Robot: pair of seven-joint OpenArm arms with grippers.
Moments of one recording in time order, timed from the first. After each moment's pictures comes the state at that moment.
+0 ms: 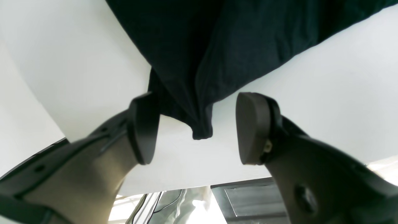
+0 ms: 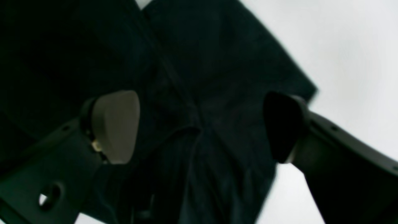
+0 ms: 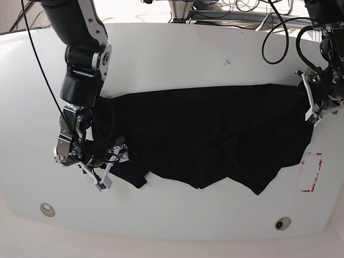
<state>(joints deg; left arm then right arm) 5.3 -28.4 -22.0 104.9 -24.7 -41.9 83.1 31.6 6.4 16.5 59.3 9.0 39.8 -61.9</state>
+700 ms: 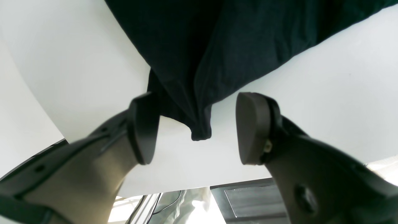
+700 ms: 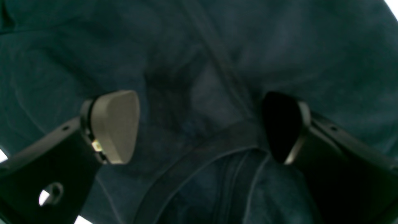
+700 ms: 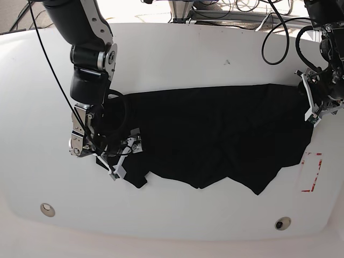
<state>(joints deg) 5.3 -28.2 -22.0 104.9 -24.7 -41.9 83.1 31.6 4.0 16.1 48.6 9.6 39.8 -55.8</state>
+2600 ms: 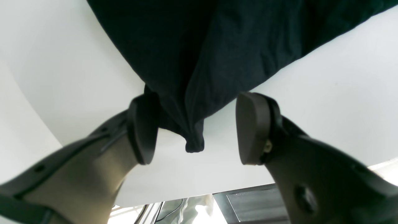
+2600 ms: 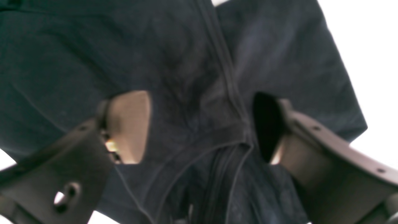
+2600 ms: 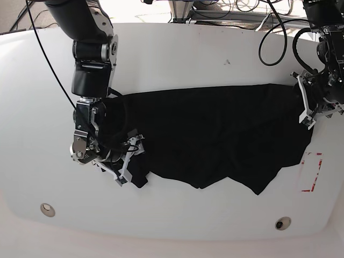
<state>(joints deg) 3.9 -27.9 -19.3 104.9 -24.7 -41.9 82.9 28.4 3.6 9.0 63.9 9.3 40.0 -62.1</state>
